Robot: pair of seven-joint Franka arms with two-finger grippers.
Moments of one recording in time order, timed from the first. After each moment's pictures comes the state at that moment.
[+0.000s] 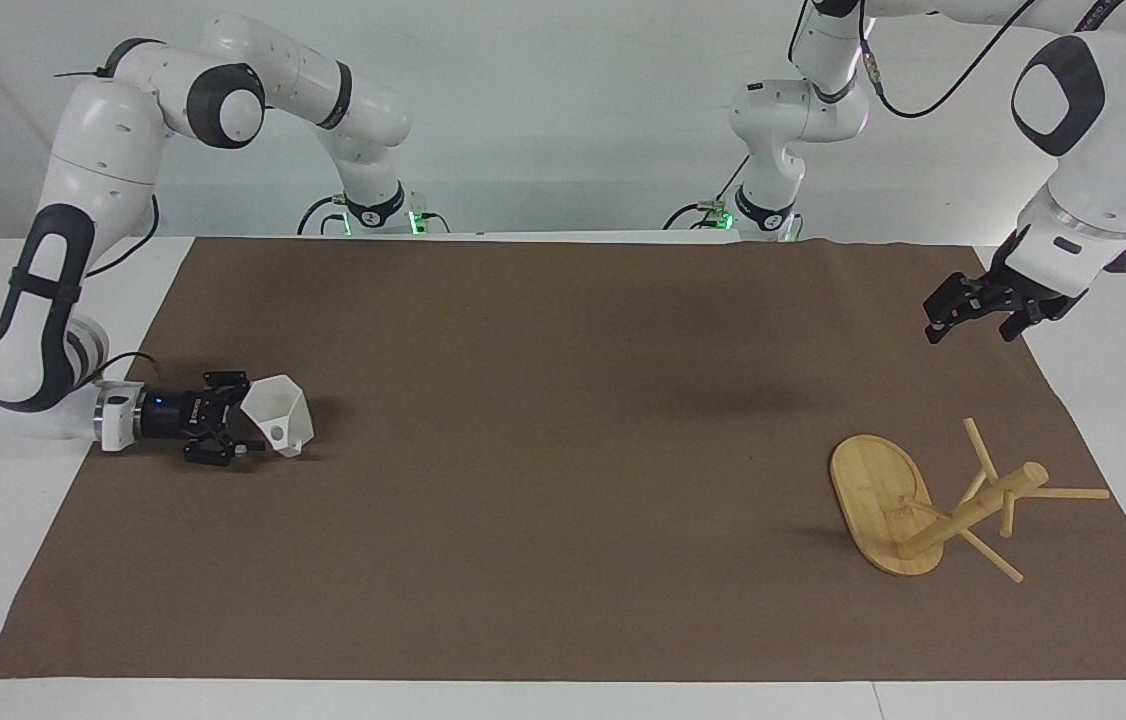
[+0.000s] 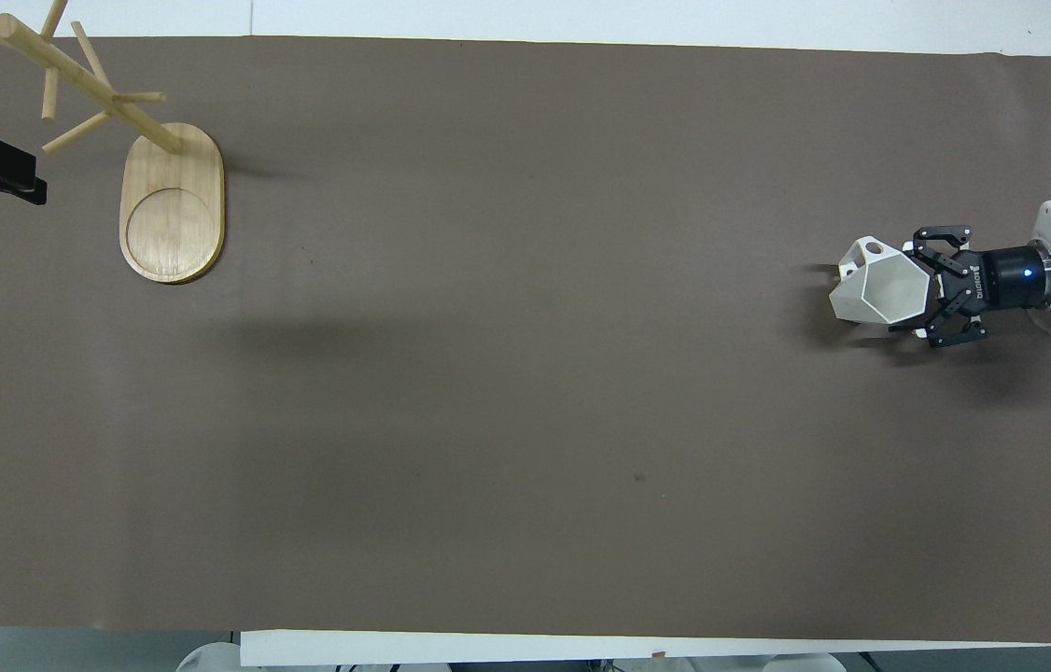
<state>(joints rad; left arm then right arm) -0.13 0.15 0.07 -1.46 -0.01 1.60 0.02 -0.48 0.74 -0.05 -1.60 0.96 1.36 -2.49</state>
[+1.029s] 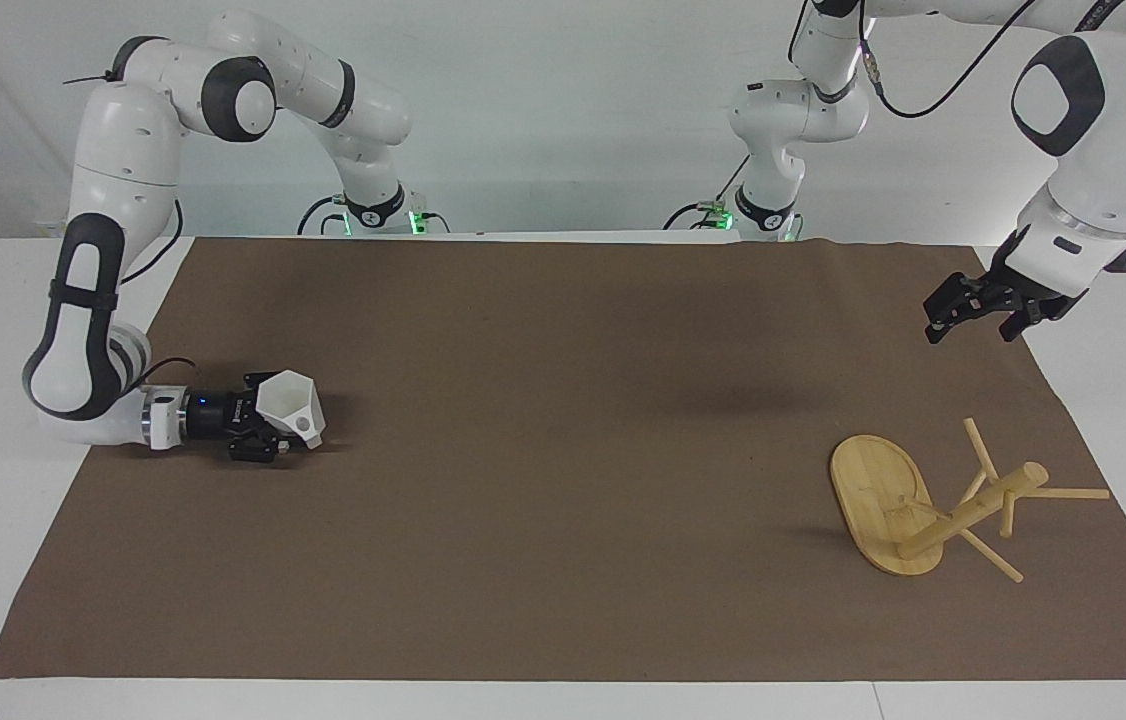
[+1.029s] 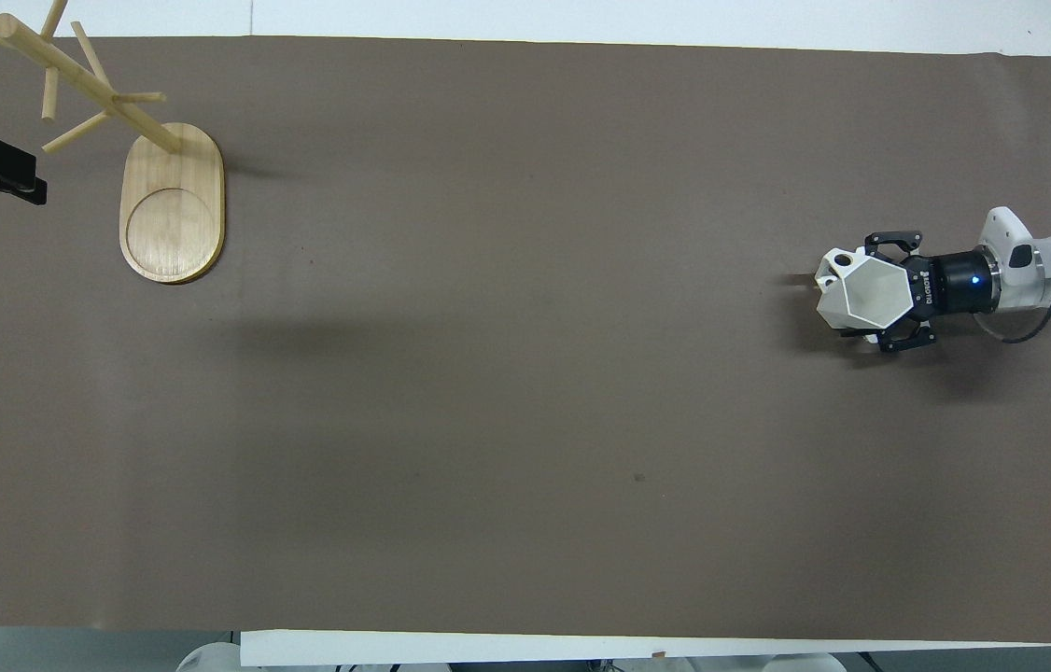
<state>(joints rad) -0.13 0.15 0.07 -1.46 -0.01 1.60 0.02 -0.42 0.71 -0.03 -1.70 1.03 1.39 -2.59</state>
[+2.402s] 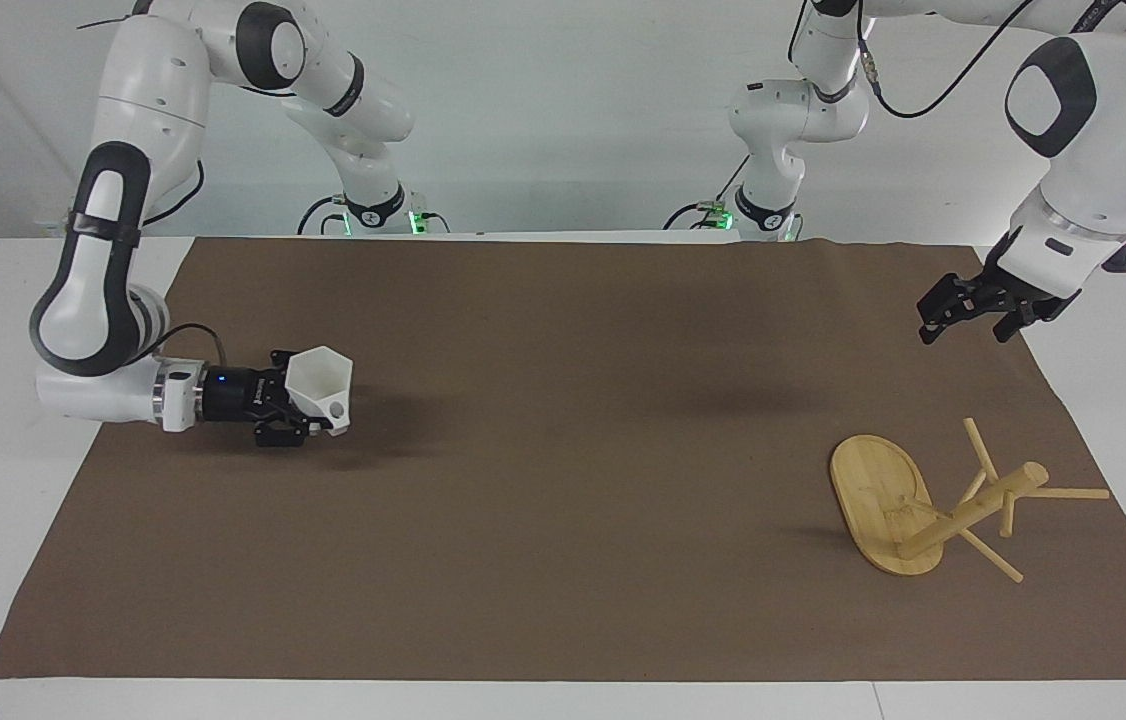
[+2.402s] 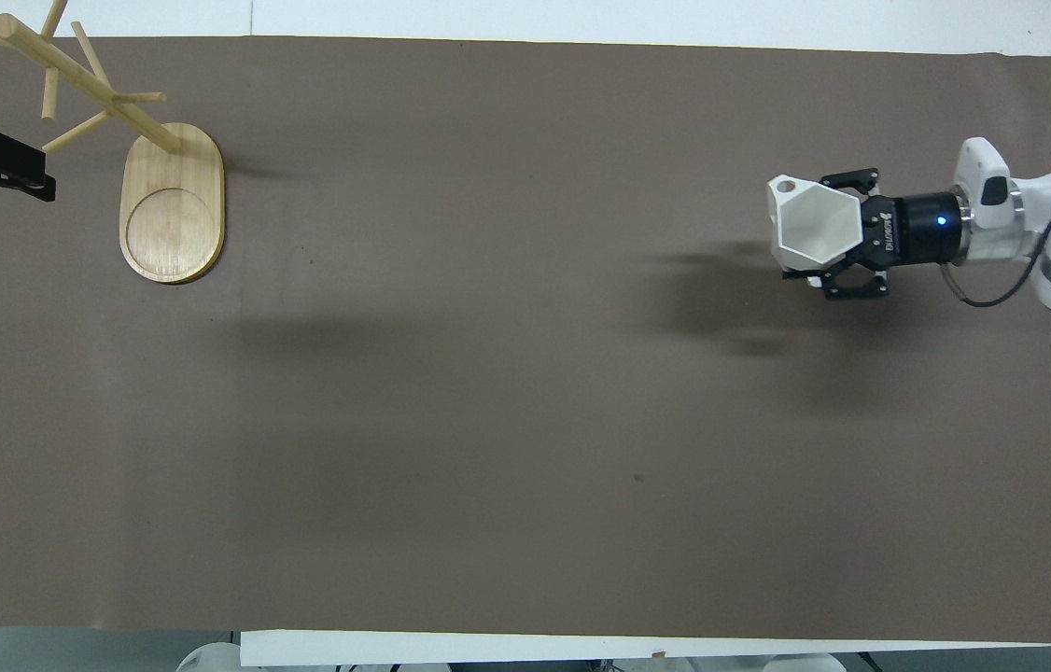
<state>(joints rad) -0.14 0.15 0.06 -1.46 -0.01 1.64 -0.05 -0.13 0.47 -0.02 -1.80 1.30 1.66 -2.30</state>
